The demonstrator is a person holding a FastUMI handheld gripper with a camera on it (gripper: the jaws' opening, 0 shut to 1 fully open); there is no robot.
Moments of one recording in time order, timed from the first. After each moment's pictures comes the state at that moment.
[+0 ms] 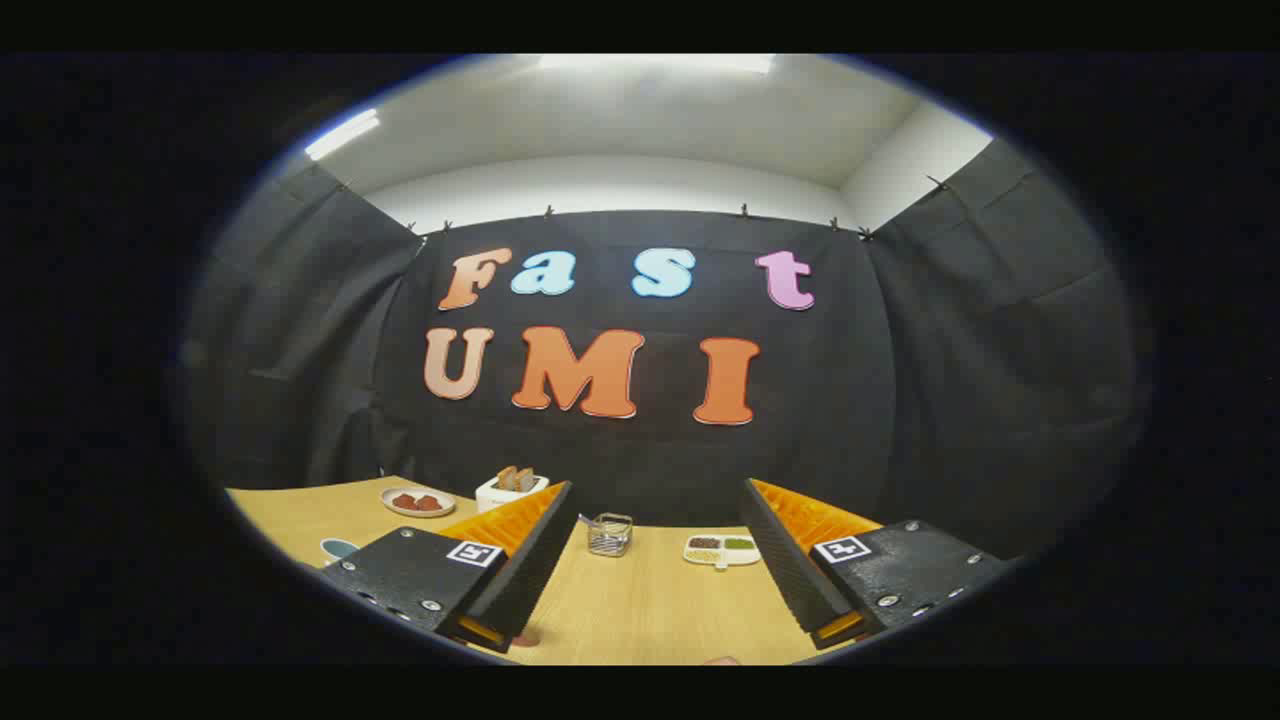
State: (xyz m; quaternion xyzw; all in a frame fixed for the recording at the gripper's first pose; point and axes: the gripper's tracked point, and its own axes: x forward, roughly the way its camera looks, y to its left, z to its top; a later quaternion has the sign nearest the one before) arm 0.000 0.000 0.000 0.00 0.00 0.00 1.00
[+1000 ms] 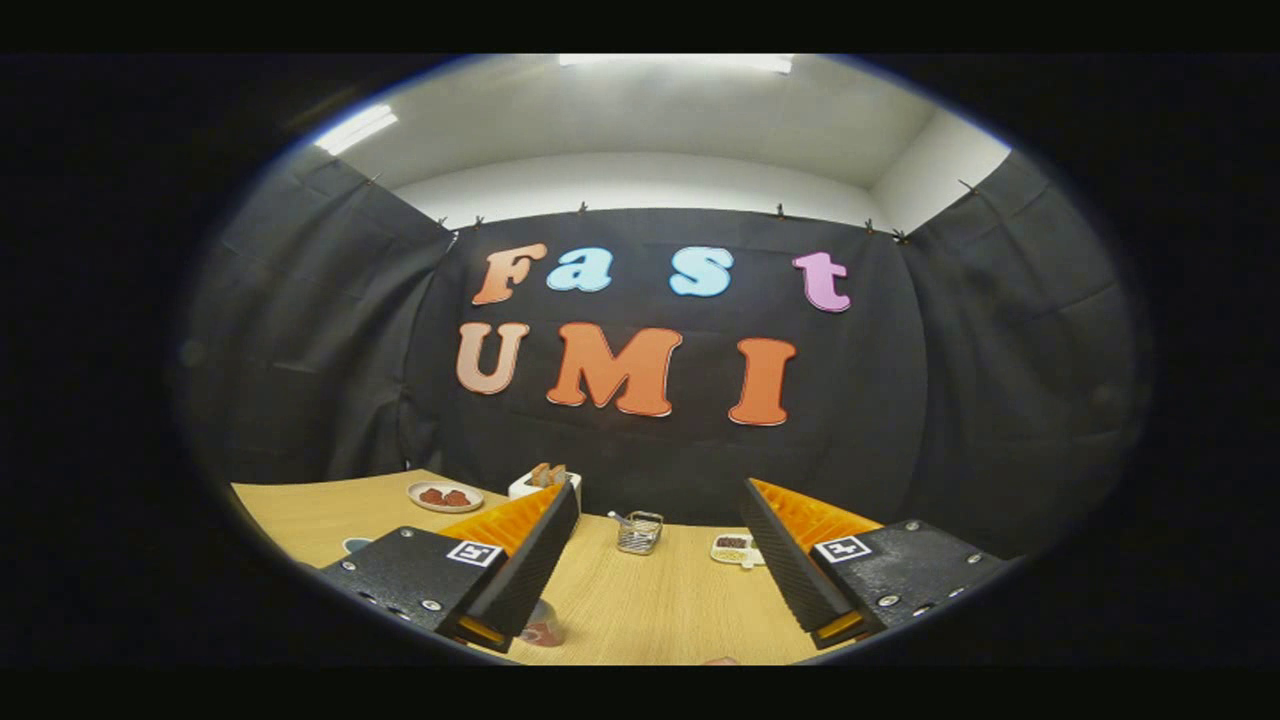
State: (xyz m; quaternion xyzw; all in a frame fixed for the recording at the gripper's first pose) arm -0.009 0.034 0.005 -0.02 0.00 0.04 1.00
